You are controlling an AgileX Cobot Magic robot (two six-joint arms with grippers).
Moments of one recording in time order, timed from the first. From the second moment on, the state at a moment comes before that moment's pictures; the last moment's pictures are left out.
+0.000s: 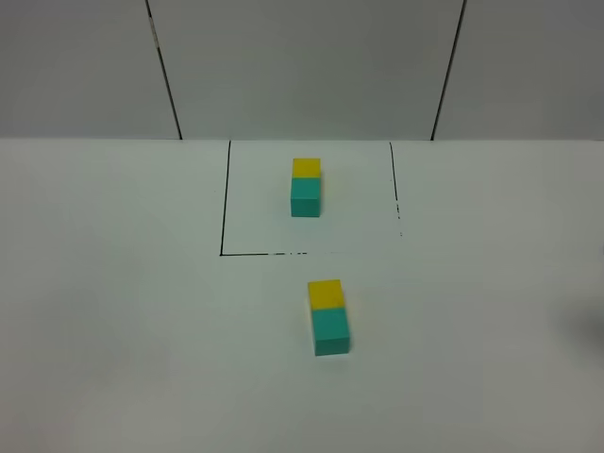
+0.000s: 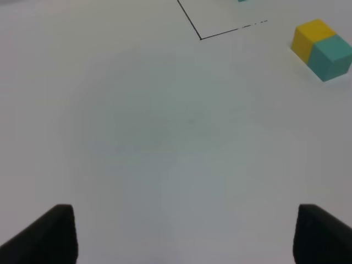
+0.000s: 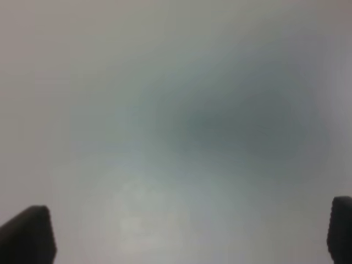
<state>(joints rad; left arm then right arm) 0.03 -0.01 -0.51 -0.28 1.09 0.33 -0.06 1.27 -1.03 -0.06 0.92 0.25</state>
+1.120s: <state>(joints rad) 0.03 -0.01 -0.51 -0.28 1.09 0.33 0.02 0.21 -0.55 -0.04 1.09 0.14</state>
